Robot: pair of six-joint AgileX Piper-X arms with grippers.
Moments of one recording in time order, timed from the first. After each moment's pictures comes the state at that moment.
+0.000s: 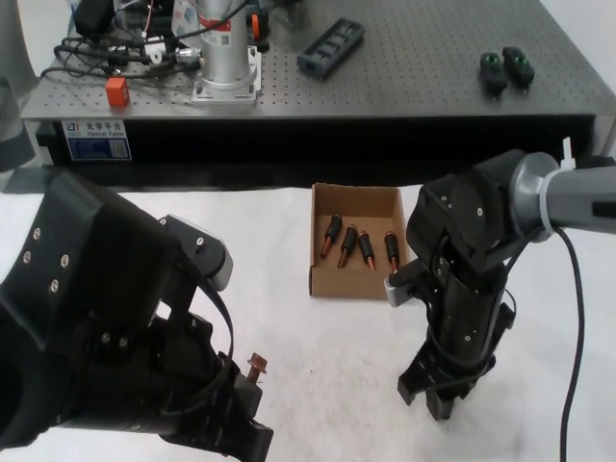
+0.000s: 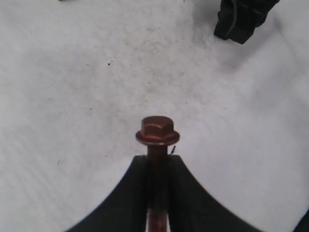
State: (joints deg) left arm -37.7 60.0 -40.2 36.1 12.3 -6.1; right arm 15.5 103.9 -62.6 56.7 4.2 -6.7
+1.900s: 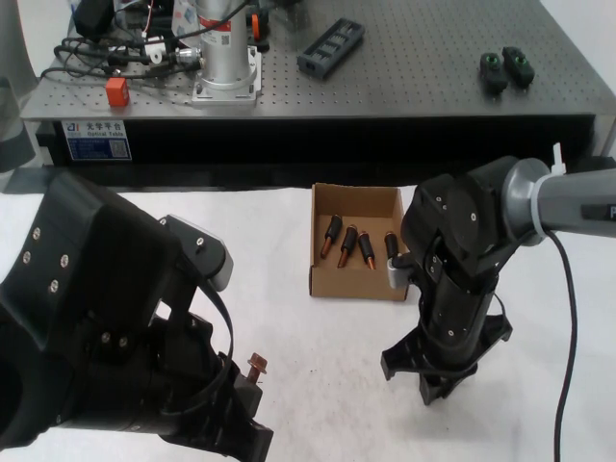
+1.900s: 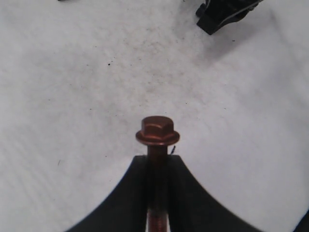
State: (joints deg) left arm -37.7 60.0 -40.2 36.1 12.3 -5.9; right arm 15.5 105.7 -62.9 52.1 2.9 7.1
